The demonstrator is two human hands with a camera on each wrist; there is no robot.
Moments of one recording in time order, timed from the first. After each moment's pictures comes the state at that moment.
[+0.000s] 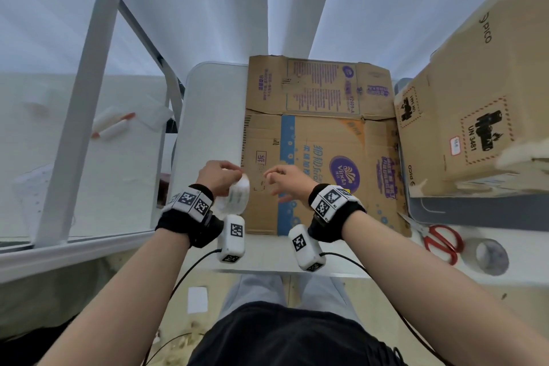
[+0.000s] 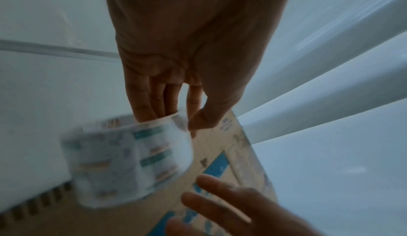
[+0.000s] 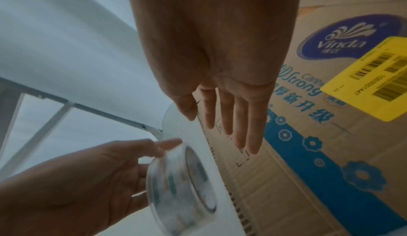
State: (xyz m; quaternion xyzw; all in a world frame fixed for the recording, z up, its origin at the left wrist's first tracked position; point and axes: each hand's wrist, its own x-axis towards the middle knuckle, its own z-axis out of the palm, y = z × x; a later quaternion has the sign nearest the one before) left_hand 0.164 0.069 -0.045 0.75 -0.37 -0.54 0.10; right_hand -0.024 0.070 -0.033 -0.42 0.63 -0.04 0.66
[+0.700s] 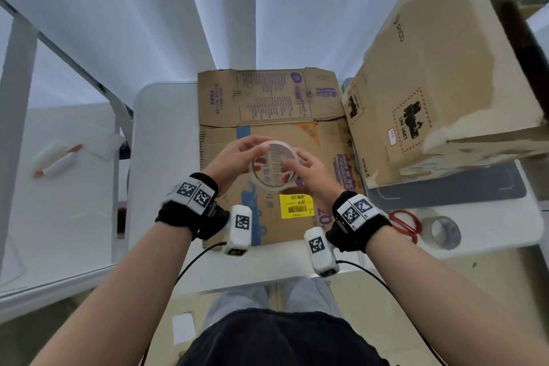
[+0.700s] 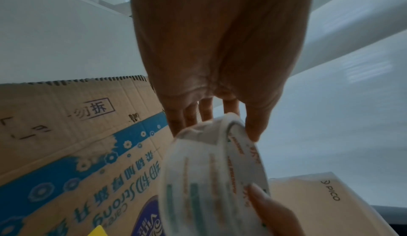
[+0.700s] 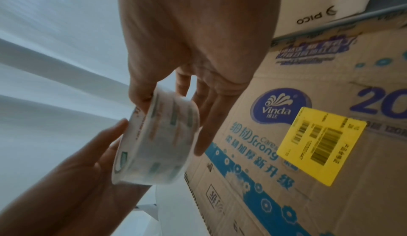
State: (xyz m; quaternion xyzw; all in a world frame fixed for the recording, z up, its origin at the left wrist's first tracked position) left_hand 0.049 0.031 0.015 0.50 -0.47 -0.70 0.20; right_hand -0.134 0.090 0.001 -0.28 0.59 -0.35 0.67
